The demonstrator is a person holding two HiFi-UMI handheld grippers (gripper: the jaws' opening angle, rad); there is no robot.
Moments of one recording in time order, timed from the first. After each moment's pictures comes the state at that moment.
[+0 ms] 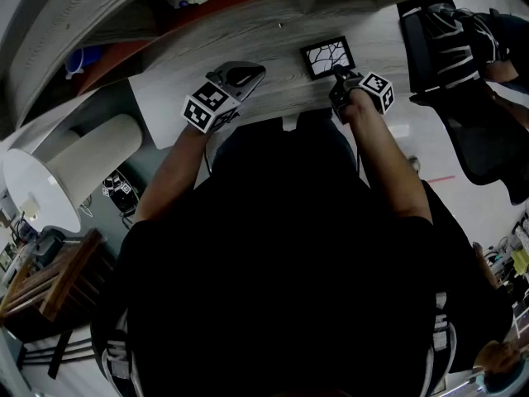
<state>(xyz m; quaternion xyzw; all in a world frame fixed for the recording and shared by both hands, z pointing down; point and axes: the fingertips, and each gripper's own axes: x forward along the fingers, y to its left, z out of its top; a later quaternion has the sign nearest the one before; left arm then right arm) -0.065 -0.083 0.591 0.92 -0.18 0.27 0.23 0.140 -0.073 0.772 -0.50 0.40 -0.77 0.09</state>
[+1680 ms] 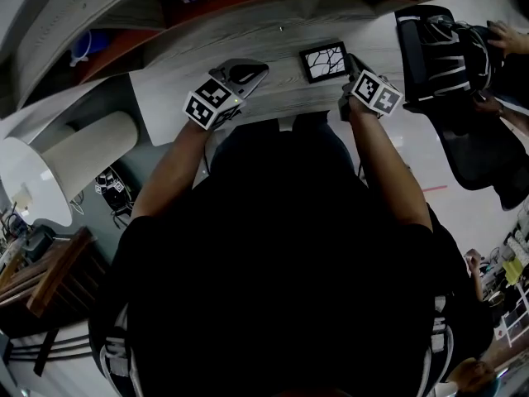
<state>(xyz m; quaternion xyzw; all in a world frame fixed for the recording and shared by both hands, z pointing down) -0.058 -0.086 0.573 0.92 -0.20 0.25 0.21 0.151 -0.137 0.665 -0.54 0.69 -0.47 -0.12</state>
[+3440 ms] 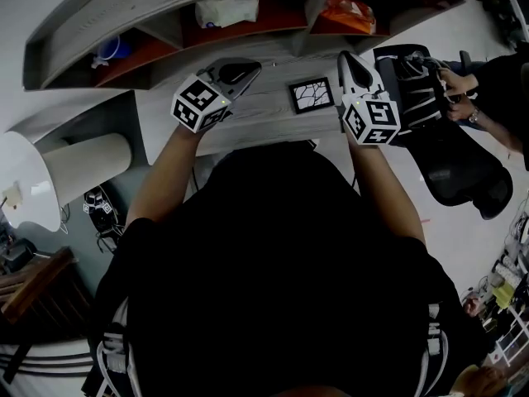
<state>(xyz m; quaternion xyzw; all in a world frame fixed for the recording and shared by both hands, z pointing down) -0.062 -0.133 0.447 0.94 -0.25 0.17 0.12 0.103 -0.178 0.412 -0.49 0.86 -0.12 -0.10</state>
